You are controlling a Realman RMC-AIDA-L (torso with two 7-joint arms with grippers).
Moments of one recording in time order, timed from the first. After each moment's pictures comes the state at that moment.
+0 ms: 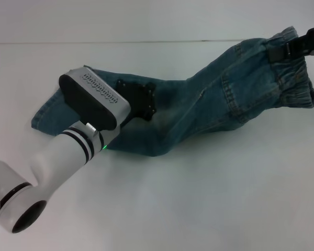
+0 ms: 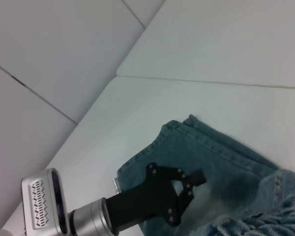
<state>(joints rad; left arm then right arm) -0.87 -2.18 0.57 -0.20 1.11 0.84 0.09 0.78 1.86 -0.62 -0.95 -2.24 -1.83 2.43</state>
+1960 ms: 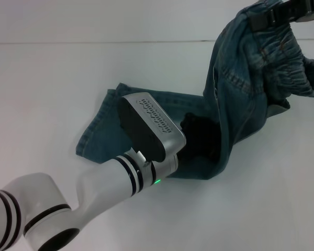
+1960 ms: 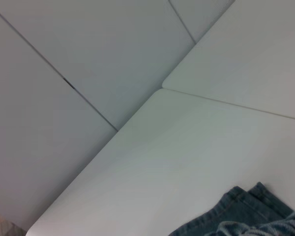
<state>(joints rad) -0.88 -2.18 0.14 -0.42 1.74 0.81 -0.02 0.85 1.85 -0.66 -1.01 -2.13 -1.87 2.47</state>
